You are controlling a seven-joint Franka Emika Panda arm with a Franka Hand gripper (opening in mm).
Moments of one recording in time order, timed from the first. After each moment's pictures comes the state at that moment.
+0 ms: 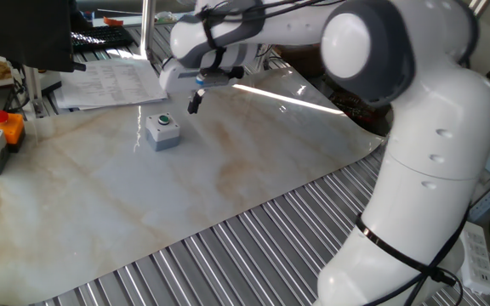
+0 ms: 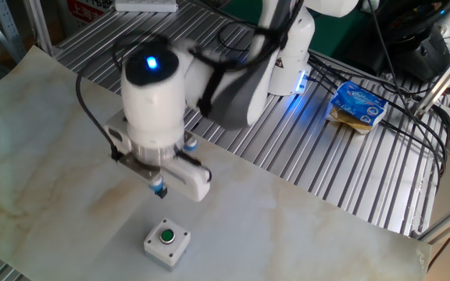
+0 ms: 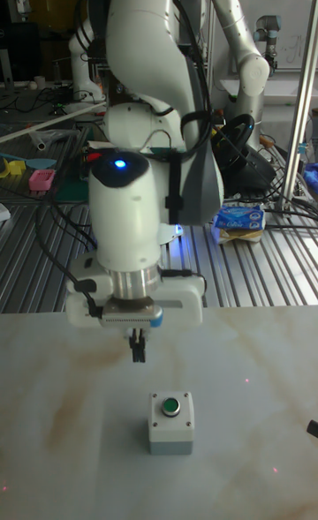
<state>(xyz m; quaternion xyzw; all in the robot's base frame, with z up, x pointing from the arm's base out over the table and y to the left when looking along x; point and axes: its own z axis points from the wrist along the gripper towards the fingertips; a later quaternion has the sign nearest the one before) 0.602 -0.022 0.197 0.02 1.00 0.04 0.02</state>
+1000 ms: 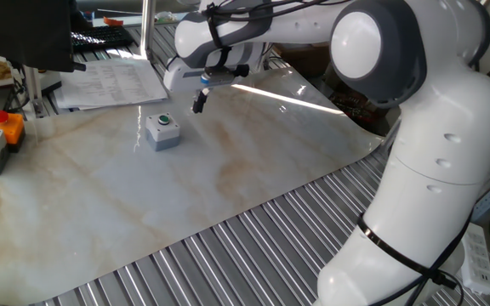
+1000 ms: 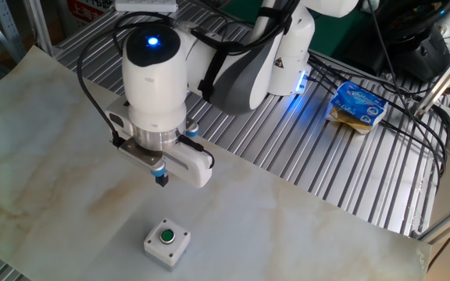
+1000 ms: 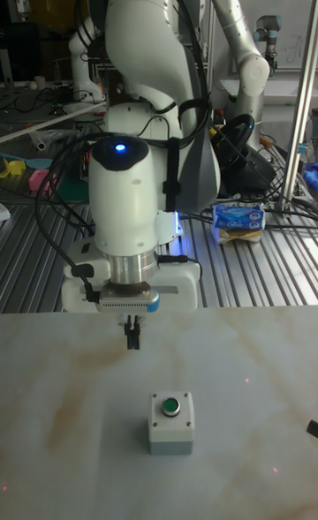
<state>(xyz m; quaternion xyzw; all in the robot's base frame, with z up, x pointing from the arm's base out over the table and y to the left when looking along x) 0.594 -0.029 0.205 0.00 1.00 0.00 0.01</state>
